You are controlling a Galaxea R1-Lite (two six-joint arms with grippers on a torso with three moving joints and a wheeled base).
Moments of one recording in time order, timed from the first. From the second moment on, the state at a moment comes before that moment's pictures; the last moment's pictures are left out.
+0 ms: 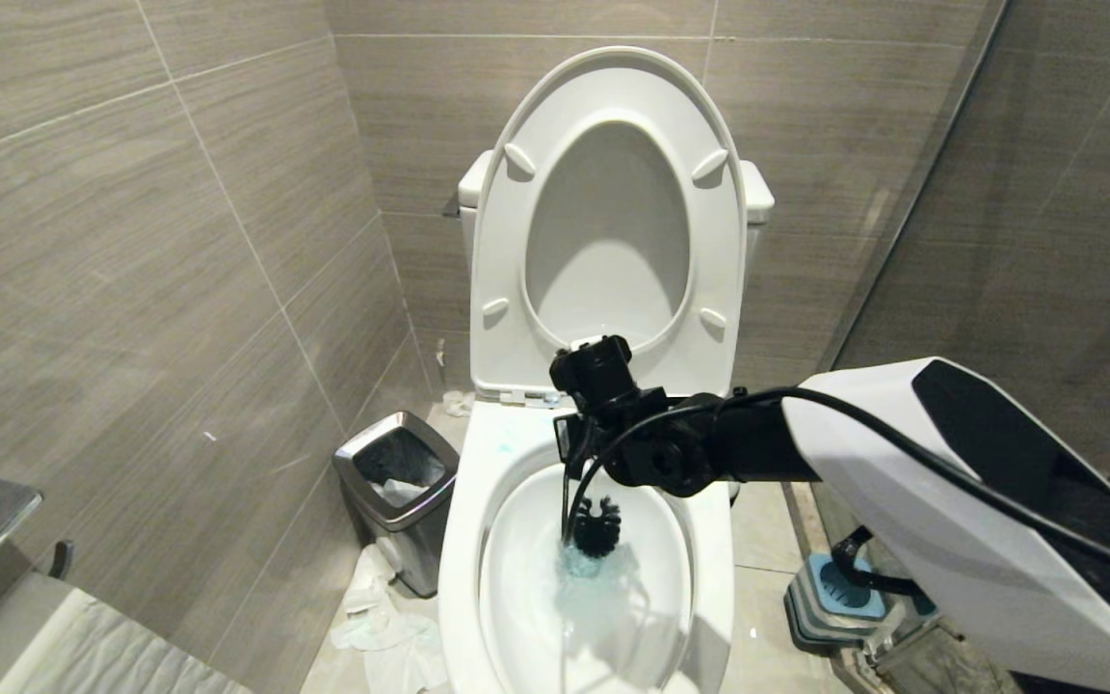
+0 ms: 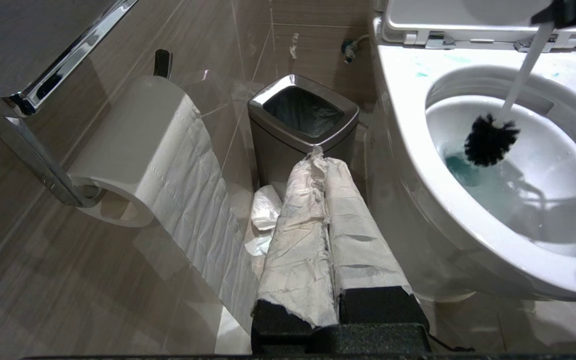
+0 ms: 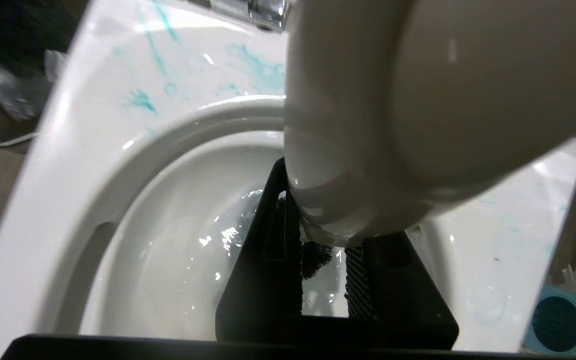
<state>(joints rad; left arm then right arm) 0.00 0.00 0.00 0.00 0.00 0.00 0.70 2.43 -1.84 -0.03 -0.48 0.21</state>
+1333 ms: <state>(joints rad) 0.00 0.00 0.00 0.00 0.00 0.00 0.88 1.91 -1.87 0.37 -0.49 0.22</state>
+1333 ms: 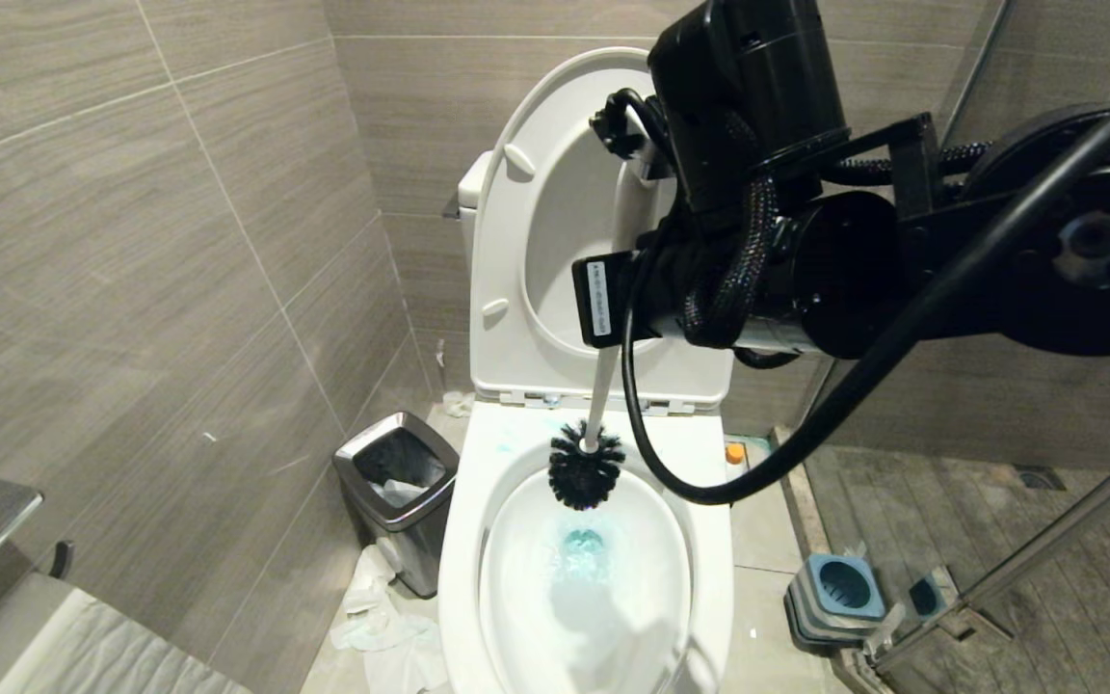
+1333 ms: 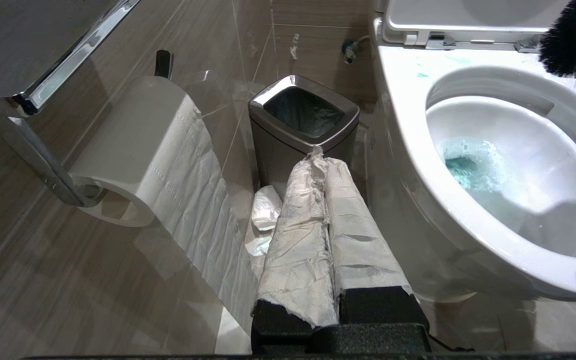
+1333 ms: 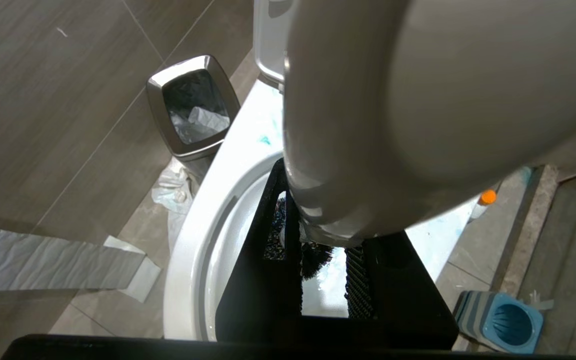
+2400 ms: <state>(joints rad) 0.00 0.00 0.00 0.00 0.00 0.00 0.79 1.87 -1.78 0.38 -0.51 0.34</state>
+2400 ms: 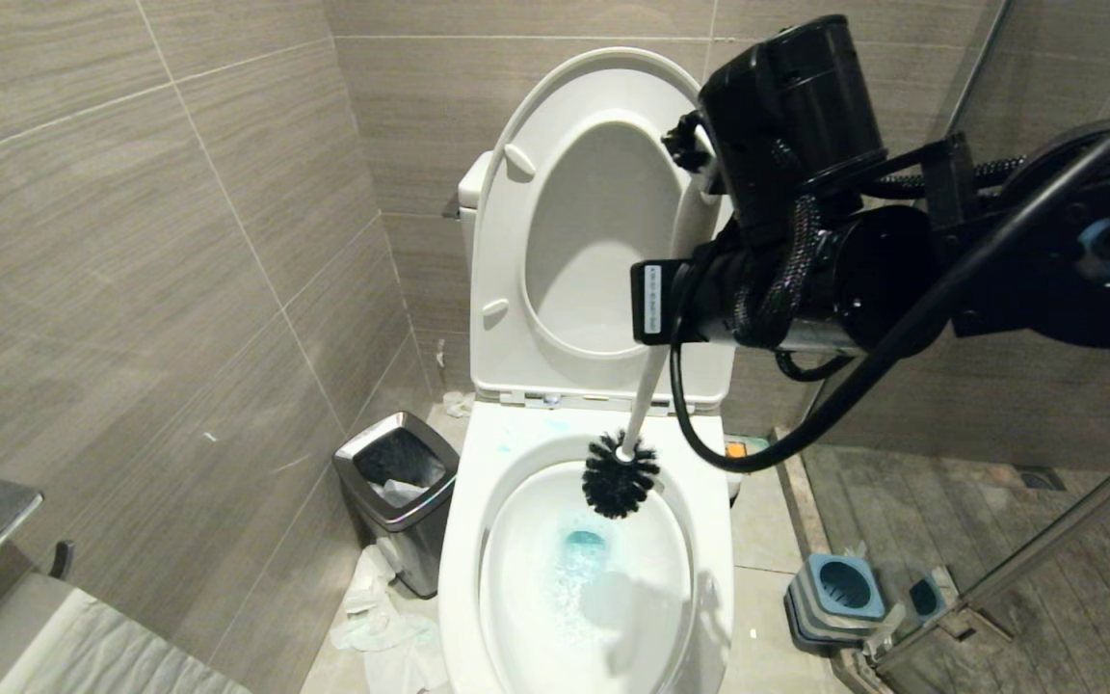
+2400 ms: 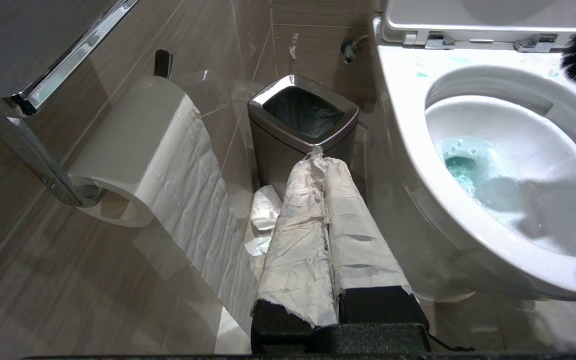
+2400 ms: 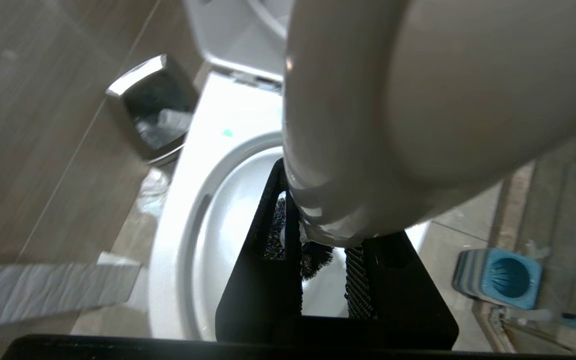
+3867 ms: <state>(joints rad) 0.00 0.00 0.00 0.00 0.00 0.00 0.01 1.71 -1.39 0.18 -0.18 0.08</state>
